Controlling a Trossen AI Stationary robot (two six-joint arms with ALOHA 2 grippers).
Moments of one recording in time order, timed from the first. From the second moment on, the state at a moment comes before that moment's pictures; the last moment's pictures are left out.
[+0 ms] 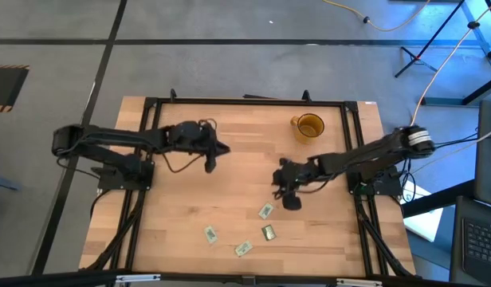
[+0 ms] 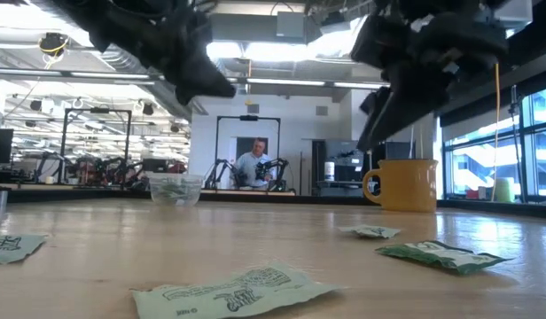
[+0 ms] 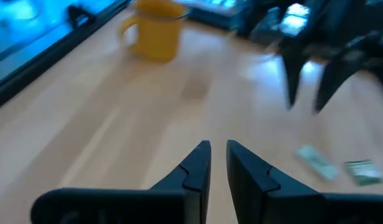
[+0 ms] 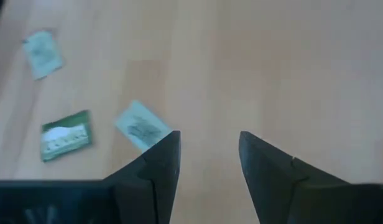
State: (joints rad) left arm 0.21 1.18 0.65 0.07 0.06 -0.19; right arm 0.17 1.46 0.80 -0.19 0.00 0.14
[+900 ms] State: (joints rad) left arm 0.03 1.18 0.59 0.24 -0.01 -0.19; right arm 0.30 1.79 0.80 0.05 -0.03 0.12
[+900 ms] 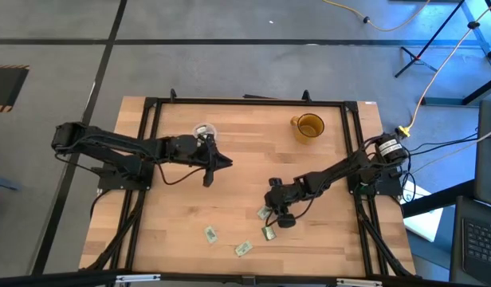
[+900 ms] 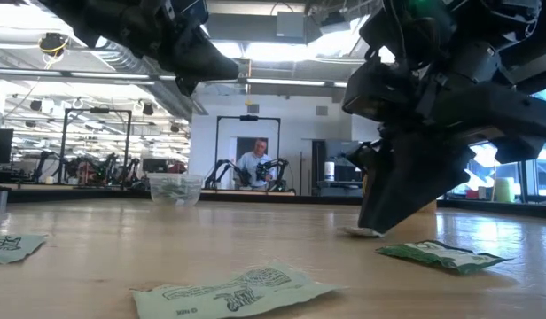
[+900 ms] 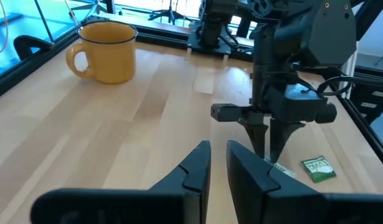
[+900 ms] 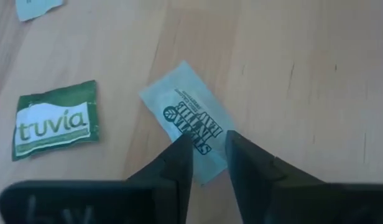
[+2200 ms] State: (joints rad) left arm 0.11 1.33 0.59 0.41 0.10 -0.81; right arm 0.24 1.66 1.20 -0.31 0.52 -0.50
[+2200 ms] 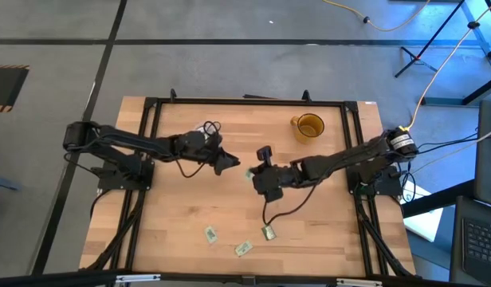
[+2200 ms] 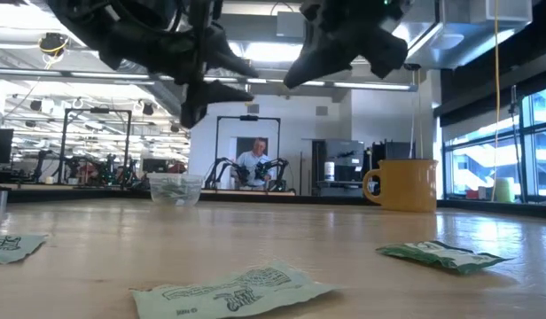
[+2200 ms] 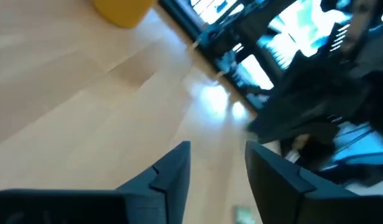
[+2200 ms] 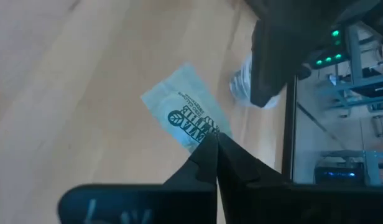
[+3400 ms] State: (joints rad) left arm 0.12 1.41 0.66 0.44 0.13 -0.68; right arm 0.20 1.66 1.20 -0.19 0.63 -0.57
